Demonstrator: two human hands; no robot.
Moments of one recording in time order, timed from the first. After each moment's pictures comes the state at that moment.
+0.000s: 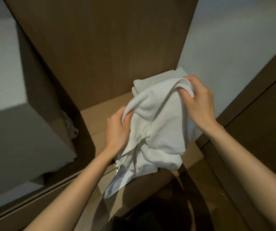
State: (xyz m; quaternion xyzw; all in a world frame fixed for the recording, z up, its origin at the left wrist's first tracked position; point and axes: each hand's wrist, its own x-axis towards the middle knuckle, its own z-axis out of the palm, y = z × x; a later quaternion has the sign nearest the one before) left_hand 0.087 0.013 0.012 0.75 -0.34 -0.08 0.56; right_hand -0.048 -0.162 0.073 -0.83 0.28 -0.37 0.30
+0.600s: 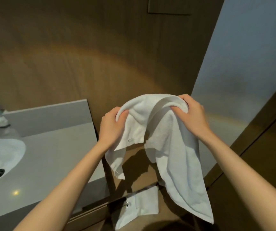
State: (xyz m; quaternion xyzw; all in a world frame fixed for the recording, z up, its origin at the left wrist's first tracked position) left_hand 0.103 0.076 0.452 0.75 -0.32 0.01 0.57; right_hand -0.041 -0.115 0.490 -0.85 0.19 -0.33 0.36
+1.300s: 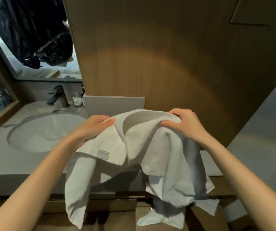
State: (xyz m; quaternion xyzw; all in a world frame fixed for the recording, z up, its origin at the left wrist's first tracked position) left_hand 0.161 0.316 0.476 0.85 -0.18 -0.15 0.48; right_hand 0.072 0.022 0.487 -0.91 0.01 -0.13 0.39
